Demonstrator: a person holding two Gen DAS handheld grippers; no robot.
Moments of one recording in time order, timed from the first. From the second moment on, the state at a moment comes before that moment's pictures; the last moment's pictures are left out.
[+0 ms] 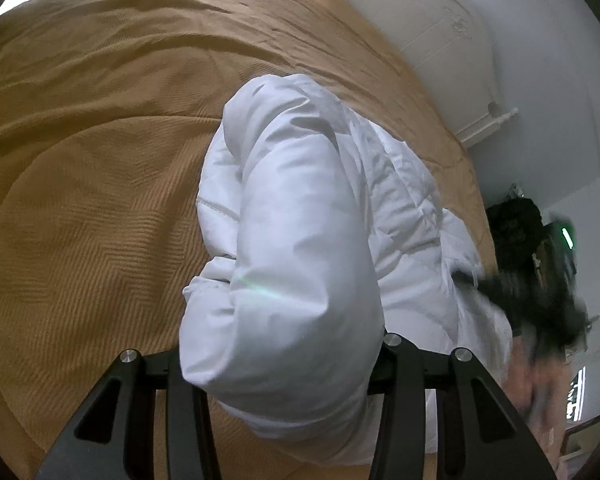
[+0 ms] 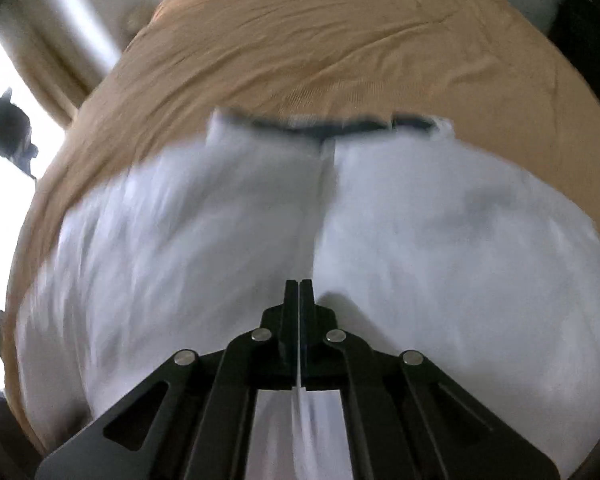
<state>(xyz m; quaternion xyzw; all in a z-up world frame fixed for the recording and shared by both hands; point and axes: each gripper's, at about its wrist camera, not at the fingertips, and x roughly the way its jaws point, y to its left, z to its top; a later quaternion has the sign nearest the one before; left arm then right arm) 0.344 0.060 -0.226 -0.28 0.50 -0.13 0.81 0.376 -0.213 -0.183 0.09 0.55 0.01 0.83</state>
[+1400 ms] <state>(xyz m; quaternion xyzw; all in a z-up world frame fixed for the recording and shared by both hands) 0.326 0.055 -0.198 -0.25 0.46 -0.12 0.85 0.141 -0.412 -0.240 0.46 0.39 0.03 0.79</state>
